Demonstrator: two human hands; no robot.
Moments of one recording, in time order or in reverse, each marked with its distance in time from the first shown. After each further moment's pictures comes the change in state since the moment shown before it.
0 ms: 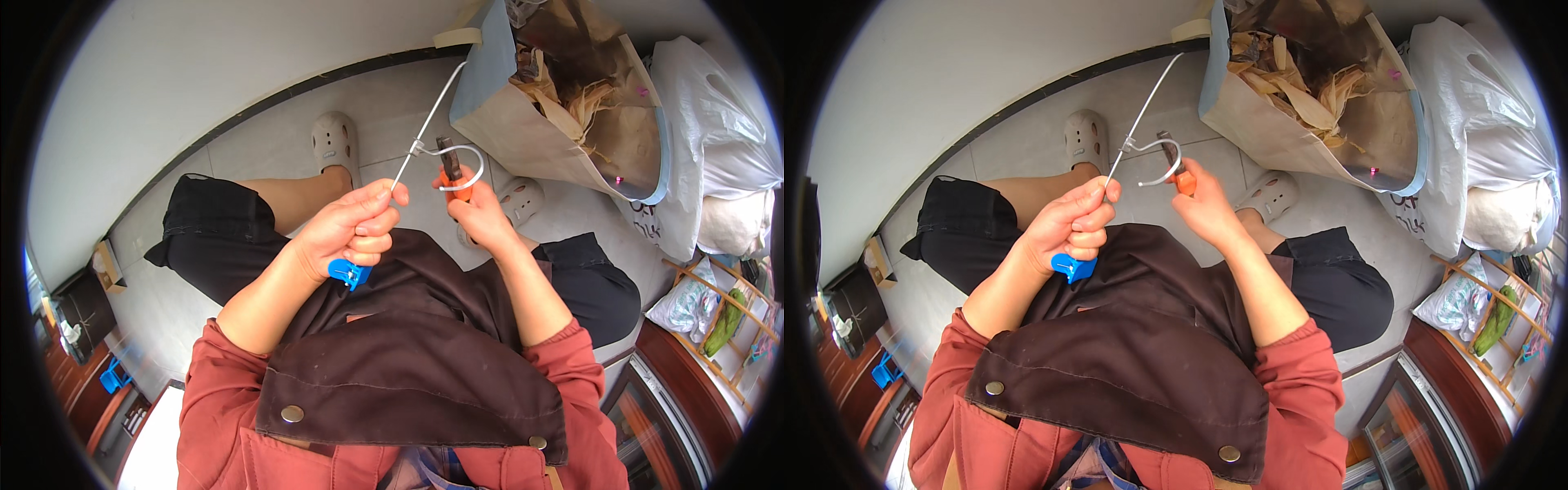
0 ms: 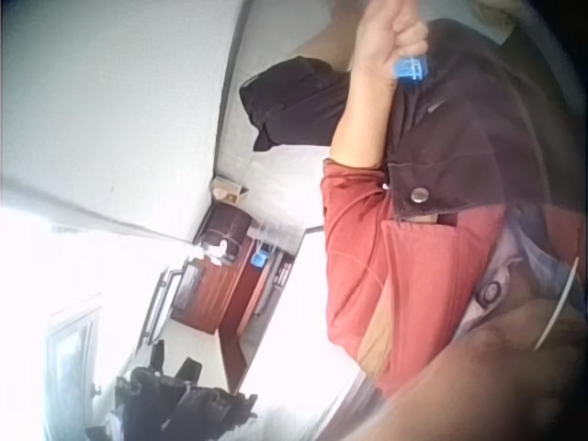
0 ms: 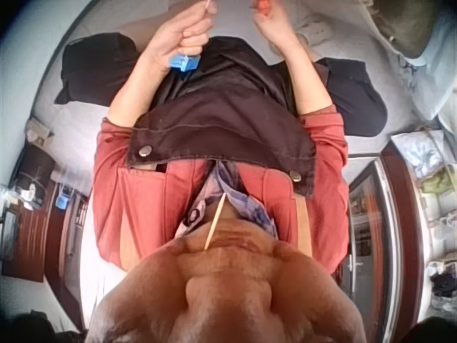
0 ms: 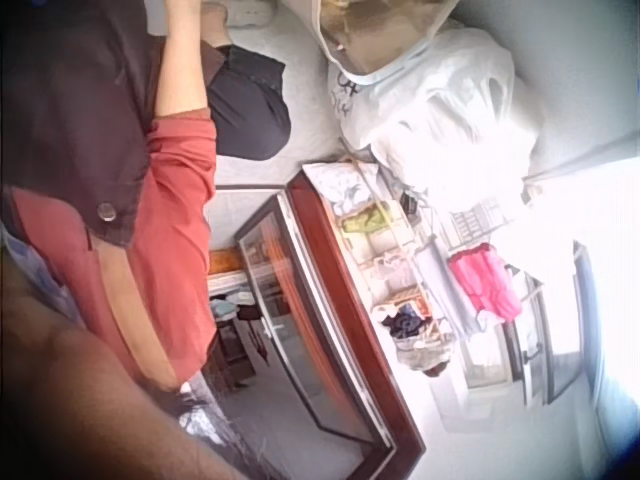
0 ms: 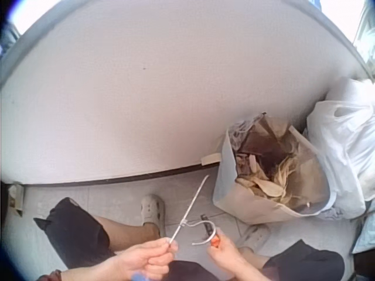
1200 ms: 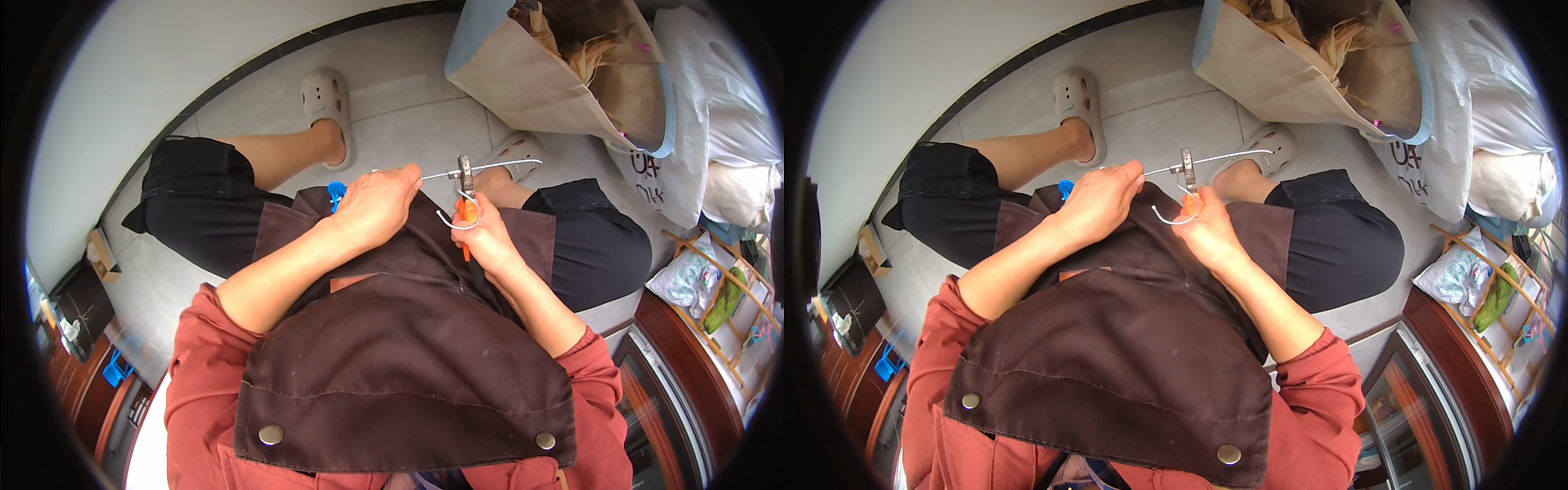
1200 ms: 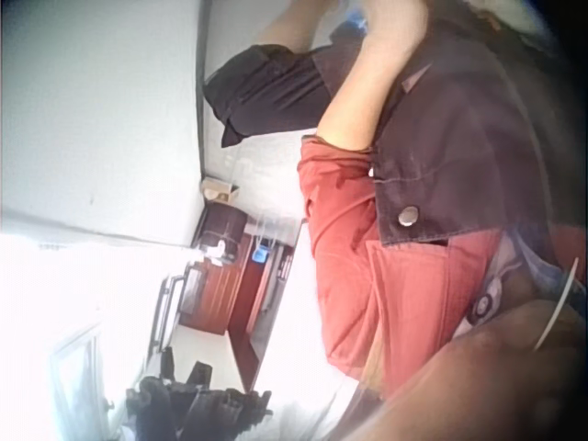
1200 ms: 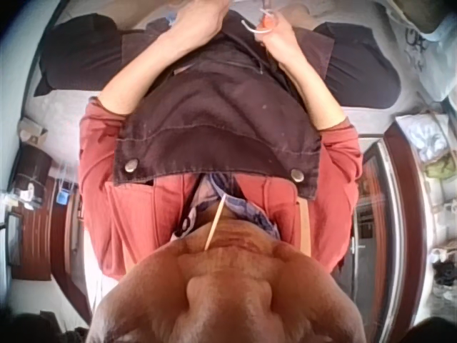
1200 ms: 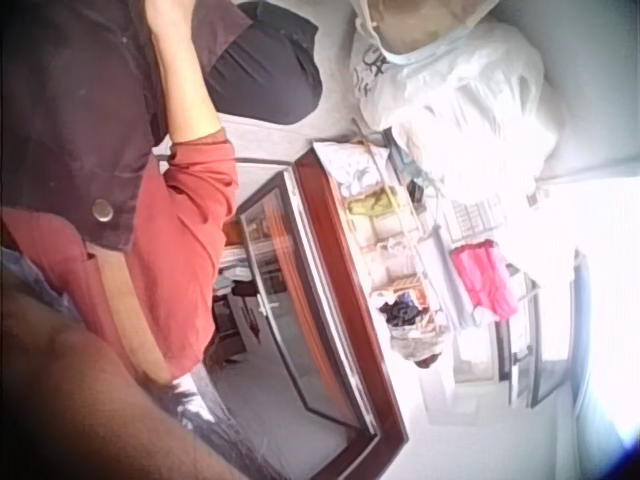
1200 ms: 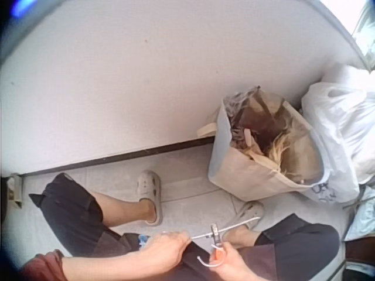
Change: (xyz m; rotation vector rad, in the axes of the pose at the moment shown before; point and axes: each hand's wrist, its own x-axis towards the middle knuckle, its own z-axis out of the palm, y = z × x) left_hand 0.025 -0.070 -0.009 1.911 0.489 0.278; right_hand -0.097 0.023 0.028 0.249 0.136 0.363
